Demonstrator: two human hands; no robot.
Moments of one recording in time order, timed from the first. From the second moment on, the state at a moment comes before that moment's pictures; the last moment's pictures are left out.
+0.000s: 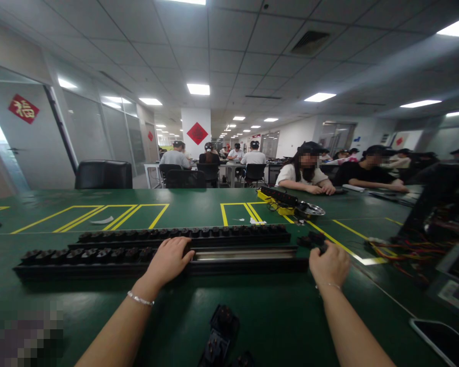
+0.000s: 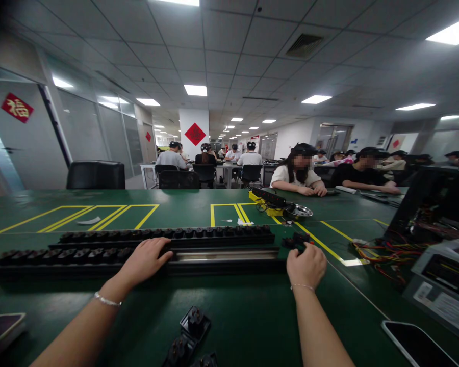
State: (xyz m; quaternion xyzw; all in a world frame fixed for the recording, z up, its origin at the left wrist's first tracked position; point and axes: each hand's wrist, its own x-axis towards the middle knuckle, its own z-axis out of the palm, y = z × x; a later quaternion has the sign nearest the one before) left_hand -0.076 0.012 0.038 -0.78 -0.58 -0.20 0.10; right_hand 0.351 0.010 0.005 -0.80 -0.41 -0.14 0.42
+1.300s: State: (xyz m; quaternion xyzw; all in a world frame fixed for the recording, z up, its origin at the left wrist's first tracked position) left_hand -0.064 0.010 0.040 -0.80 -0.58 -0.14 0.07; right_hand 0.247 0.008 0.003 -0.66 -0.71 -0.09 0.24
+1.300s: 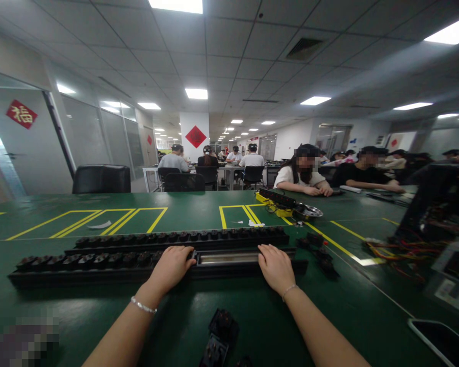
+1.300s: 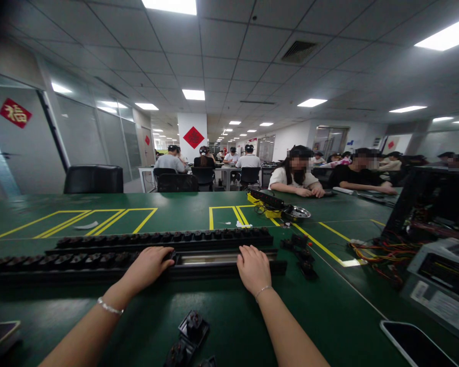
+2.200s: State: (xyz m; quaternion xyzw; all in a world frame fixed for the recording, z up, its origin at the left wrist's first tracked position) left_hand -0.037 0.004 0.034 -0.74 -0.66 -0.15 0.00; right_hand 0.246 0.007 0.005 -0.66 -0.71 -0.08 0.24
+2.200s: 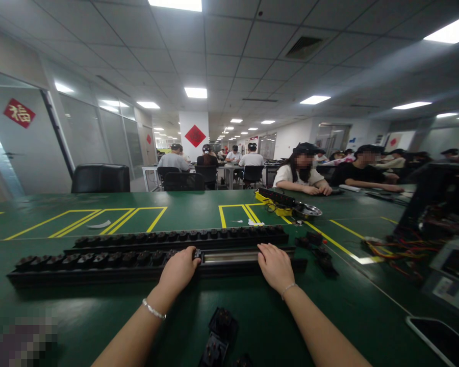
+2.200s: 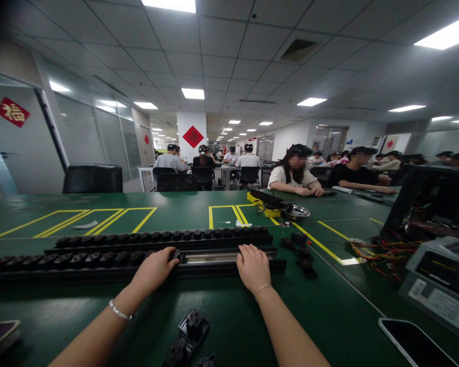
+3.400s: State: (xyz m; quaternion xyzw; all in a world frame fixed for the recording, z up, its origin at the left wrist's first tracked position) left_hand -0.031 0.005 0.003 -0.77 -0.62 -0.14 0.10; right_hand 0.247 0.007 0.005 -0.66 -0.71 -0.09 0.24
